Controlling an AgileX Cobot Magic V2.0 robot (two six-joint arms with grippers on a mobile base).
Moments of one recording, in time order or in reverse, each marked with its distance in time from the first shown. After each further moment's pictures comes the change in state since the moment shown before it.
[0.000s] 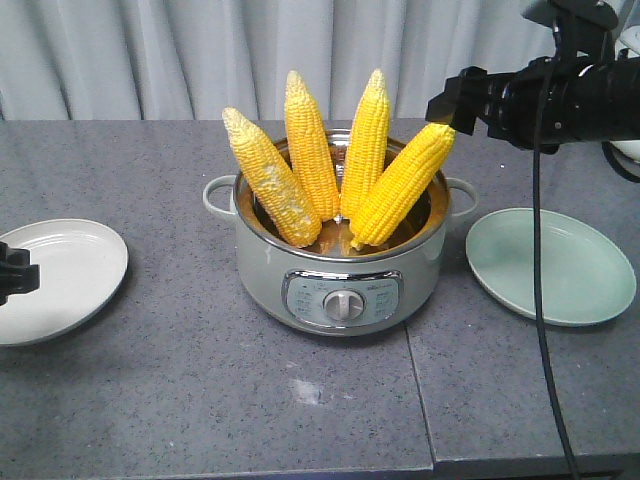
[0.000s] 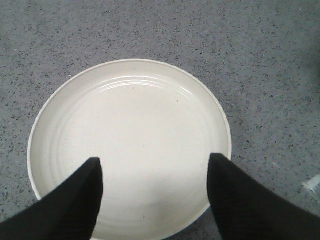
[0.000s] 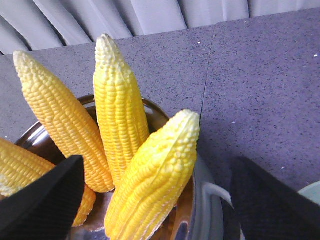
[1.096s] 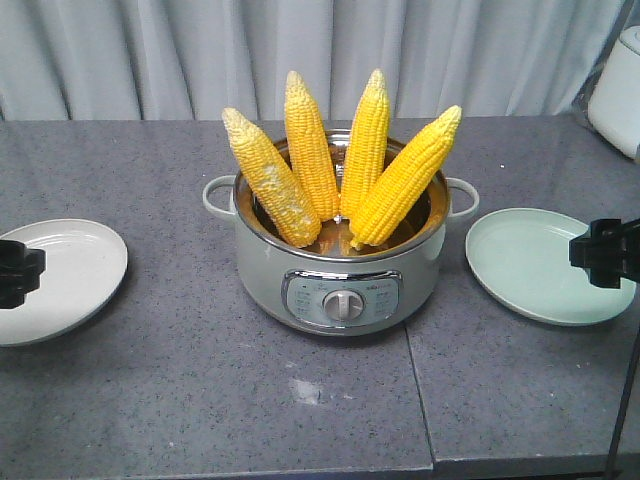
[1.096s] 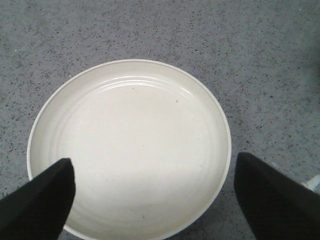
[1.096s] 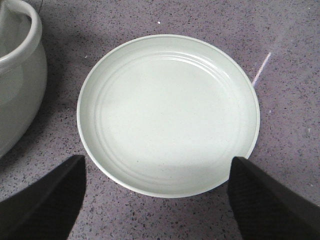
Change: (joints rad) left arm 0.000 0.000 0.000 0.000 0.000 0.000; right arm -0.142 -0.411 0.506 -0.551 0.013 0.207
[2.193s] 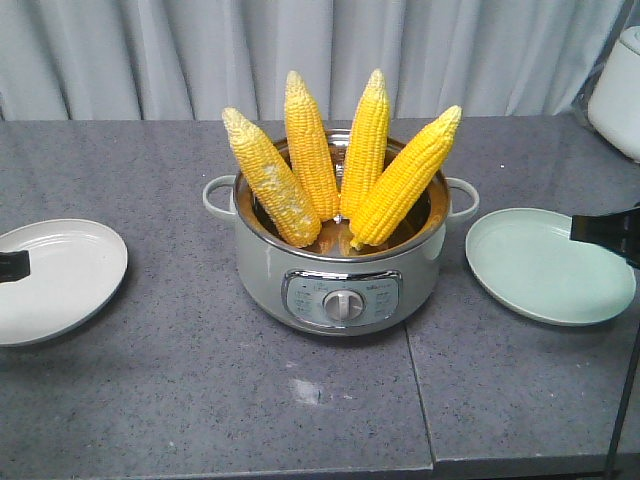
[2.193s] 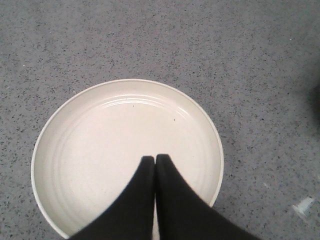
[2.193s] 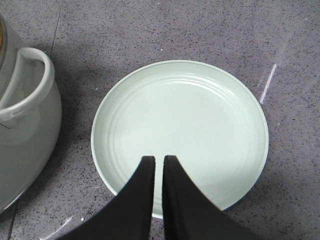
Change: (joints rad) left arm 0.000 -0.047 0.003 0.000 -0.027 -0.044; right arm 0.000 -0.010 0.001 0.033 -0.067 0.081
